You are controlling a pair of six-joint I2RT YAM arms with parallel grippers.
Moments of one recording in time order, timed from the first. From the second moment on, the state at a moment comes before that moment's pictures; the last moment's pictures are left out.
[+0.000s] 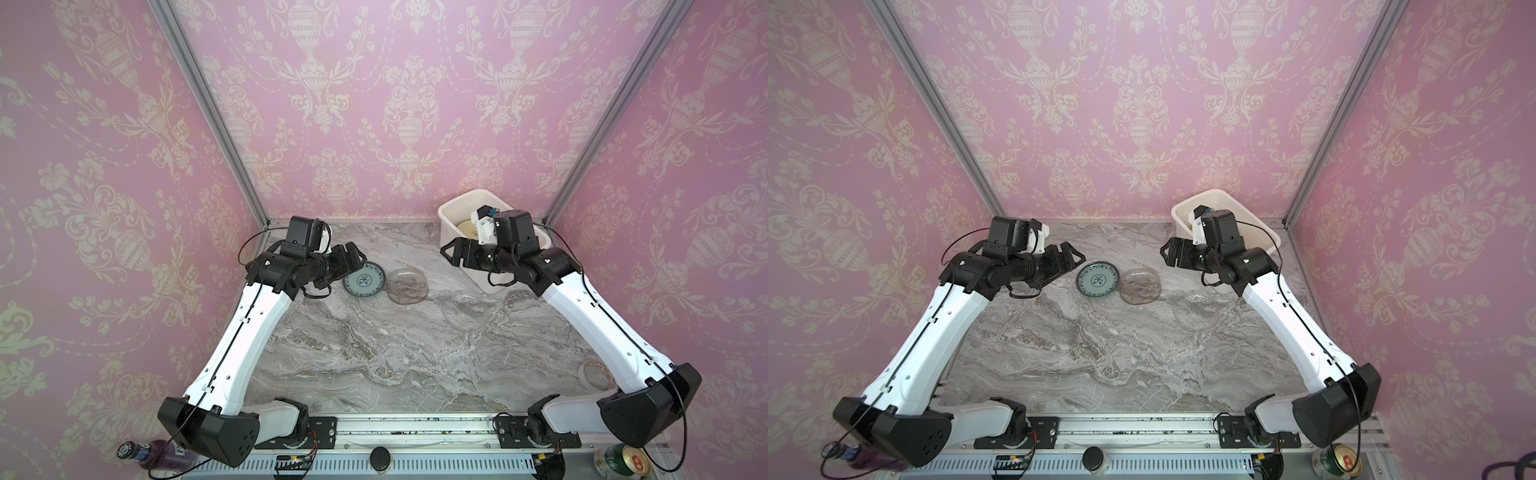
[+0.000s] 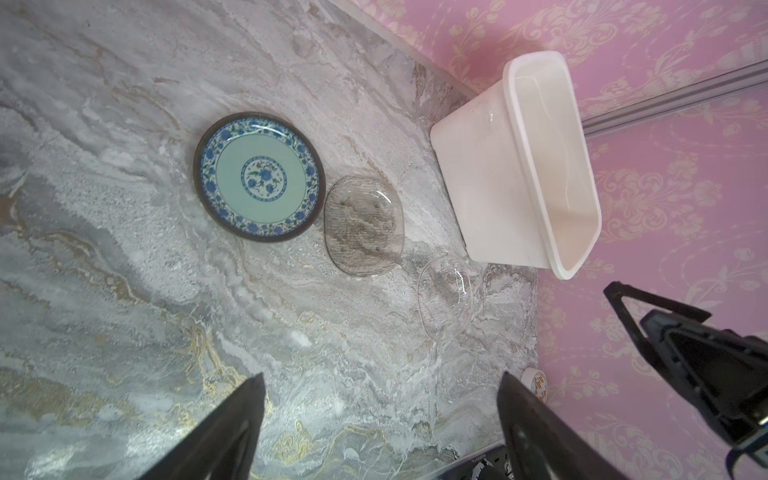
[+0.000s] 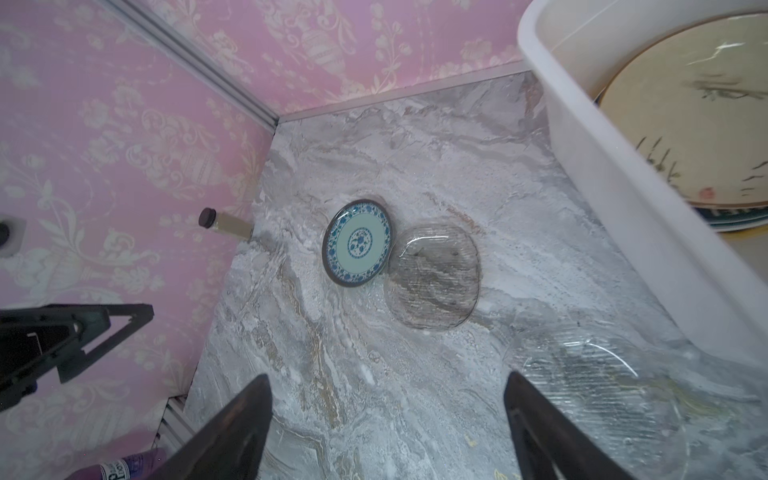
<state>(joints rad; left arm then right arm) -0.25 1.28 1.45 -1.00 0.28 -0.70 0.47 1.34 1.36 -0.68 -0.21 0.48</state>
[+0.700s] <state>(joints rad) 0.00 1.47 1.25 -0.86 0.46 -0.47 0.82 1.49 1.23 -0.59 -0.25 0.03</state>
